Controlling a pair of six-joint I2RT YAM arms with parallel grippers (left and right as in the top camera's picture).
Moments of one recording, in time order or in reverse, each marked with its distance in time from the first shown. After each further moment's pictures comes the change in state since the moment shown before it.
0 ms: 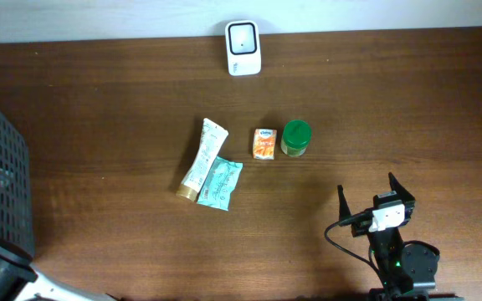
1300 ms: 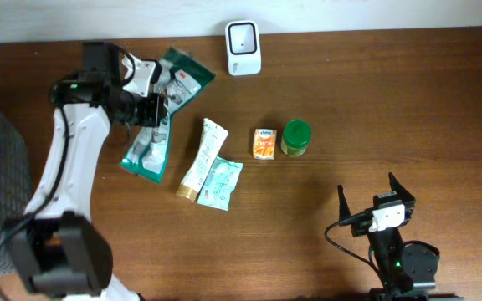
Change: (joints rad) left arm -0.973 -0.224 0.038 -0.152 0.305 -0.486; right arm 0.000 0.000 0.000 0.000 0.000 0.000
